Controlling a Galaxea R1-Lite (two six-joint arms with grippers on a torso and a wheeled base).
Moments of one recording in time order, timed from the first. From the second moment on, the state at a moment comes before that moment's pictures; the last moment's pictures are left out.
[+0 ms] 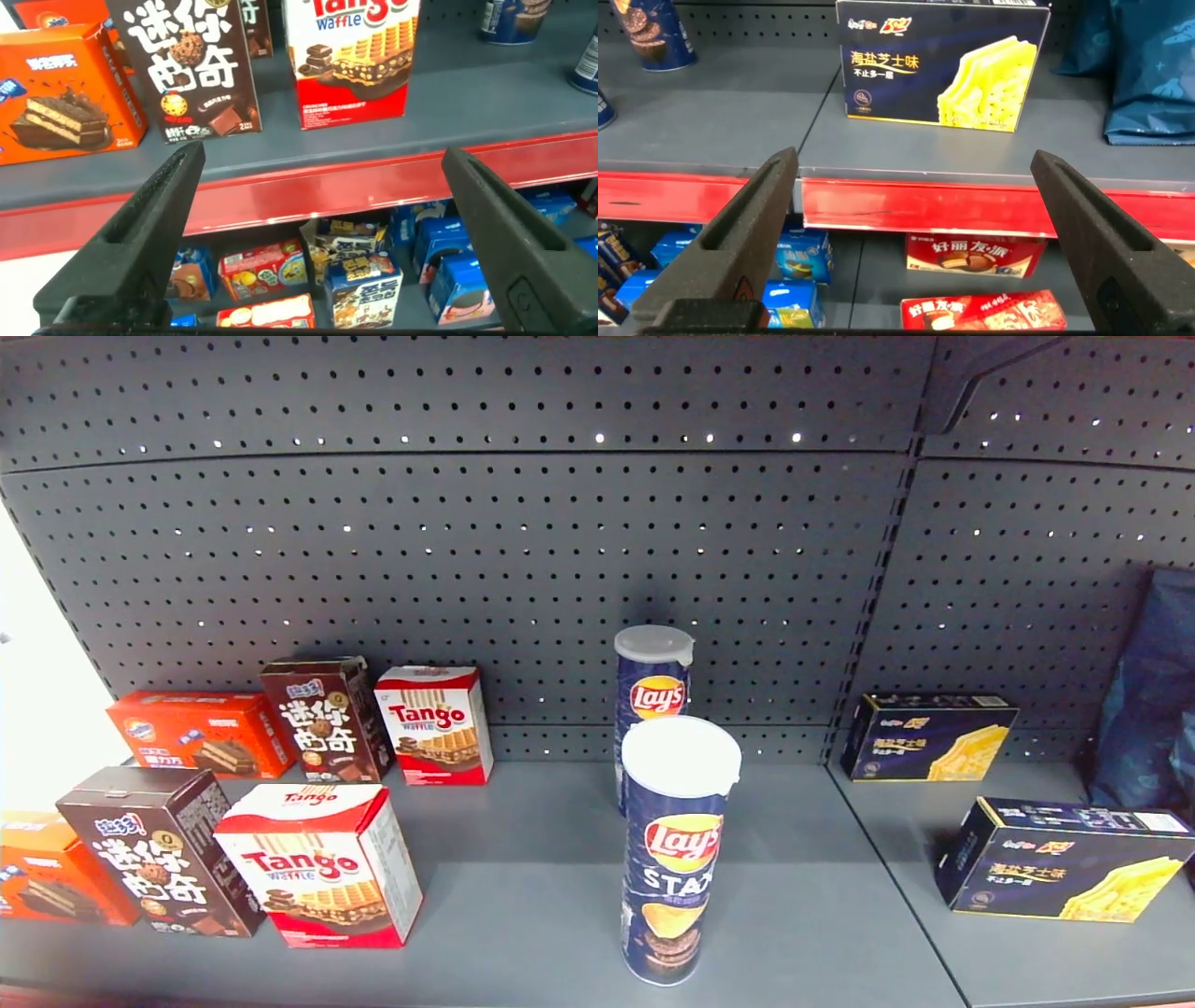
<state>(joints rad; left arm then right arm) 0.00 0.00 0.00 0.00 -0.14 0.06 0.00 0.00 0.00 0.00 0.04 -0.01</state>
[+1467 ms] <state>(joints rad) 0.00 0.00 0.00 0.00 -0.14 0.06 0.00 0.00 0.00 0.00 0.04 0.00</state>
